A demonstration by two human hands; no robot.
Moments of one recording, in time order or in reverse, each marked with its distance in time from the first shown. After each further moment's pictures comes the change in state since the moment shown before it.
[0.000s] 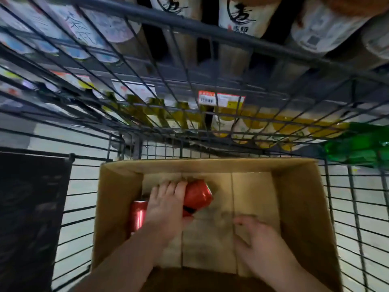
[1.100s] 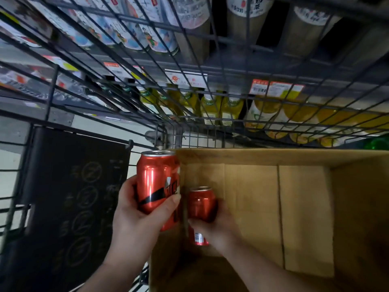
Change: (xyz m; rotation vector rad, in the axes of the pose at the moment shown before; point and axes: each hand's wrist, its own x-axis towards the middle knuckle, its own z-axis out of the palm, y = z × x) left_hand -0.103 -0.082 -0.078 -1.305 0.404 -0.424; right_hand 0.063 -0.099 0.132 0.635 -0.023 0.146
